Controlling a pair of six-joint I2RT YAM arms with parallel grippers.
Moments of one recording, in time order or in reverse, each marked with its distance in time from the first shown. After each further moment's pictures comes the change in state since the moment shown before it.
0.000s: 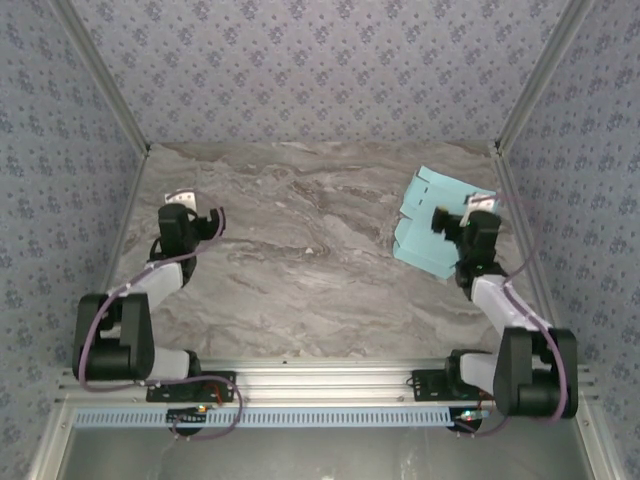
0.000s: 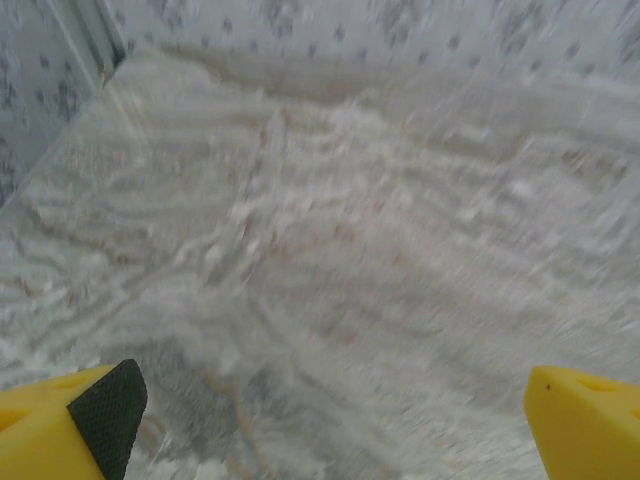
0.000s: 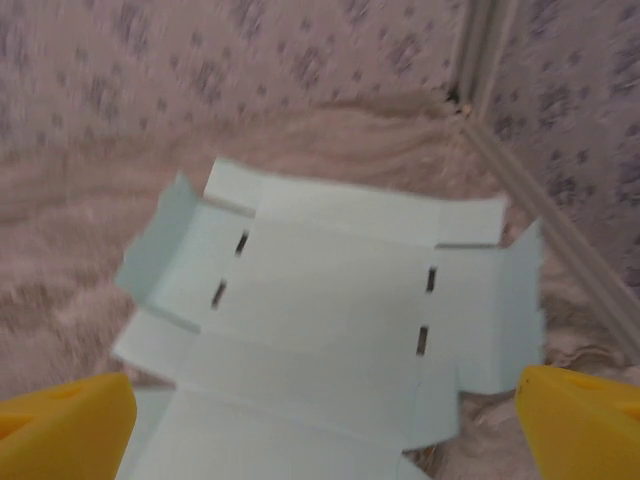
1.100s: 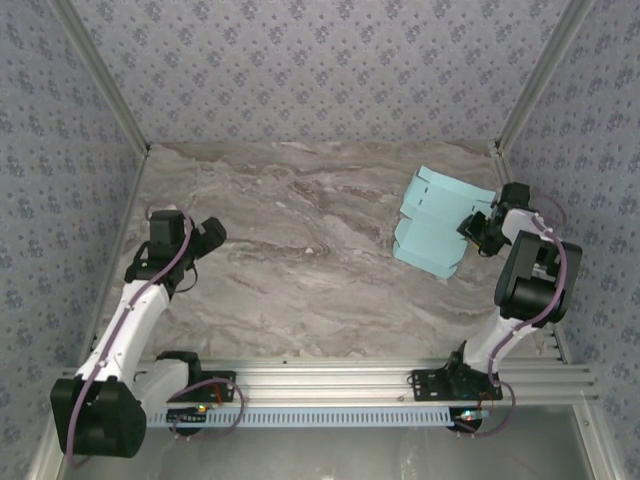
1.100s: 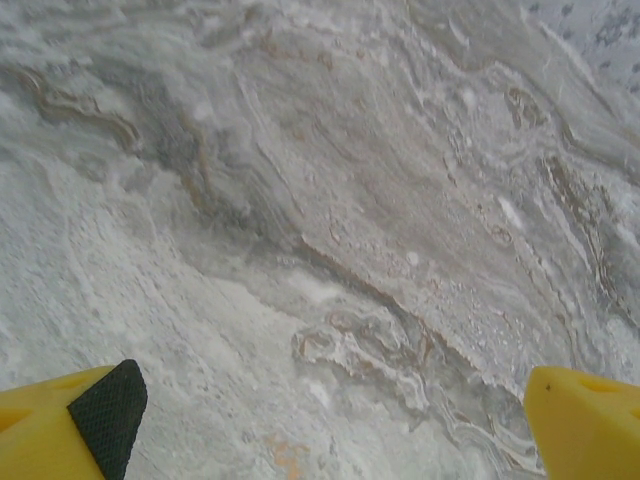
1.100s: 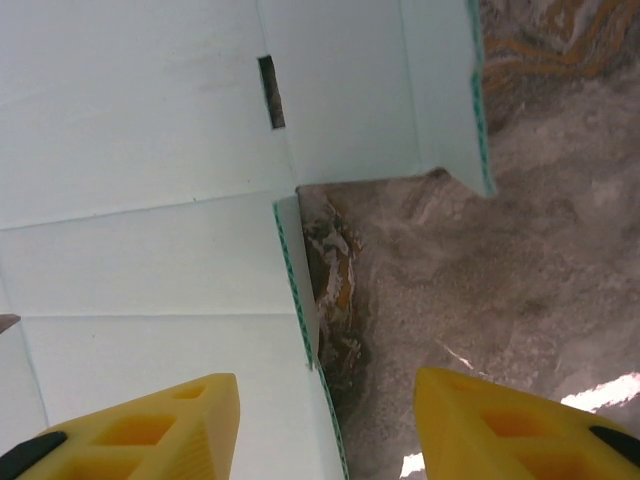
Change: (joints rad) left arm -0.052 -0.339 0.122 -0.775 0.050 -0.486; right arm -0.286 0.605 0.550 -0.769 -0.386 0.208
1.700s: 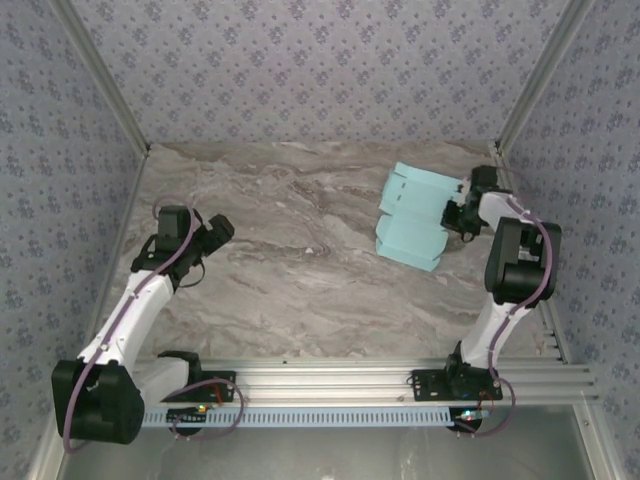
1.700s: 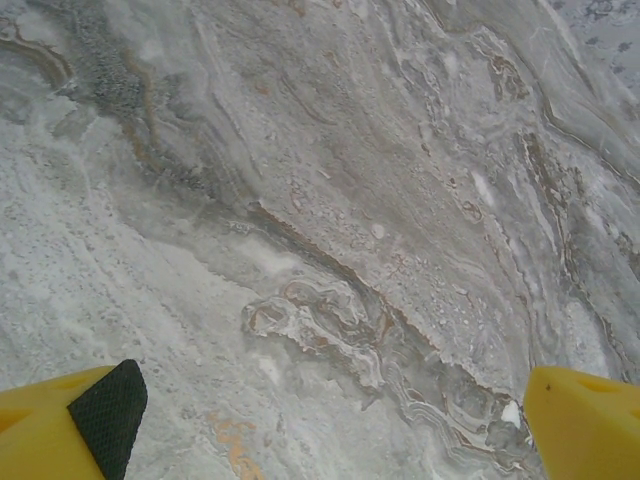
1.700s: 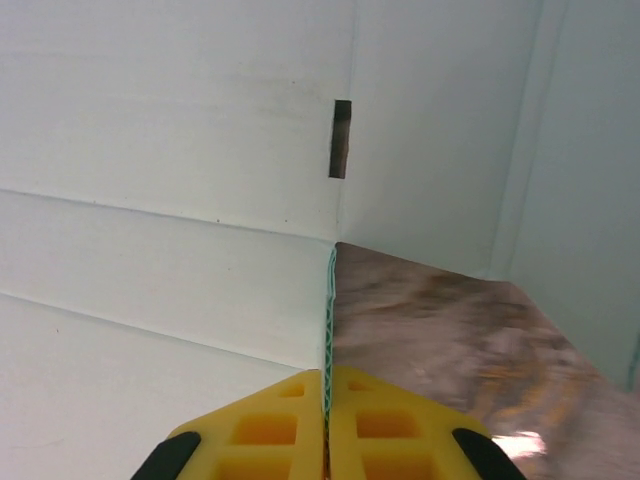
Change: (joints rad) left arm -0.037 0.071 0.033 0.002 0.049 -0.103; right arm 0.198 0.119 0.150 -0.036 0.050 -0.200
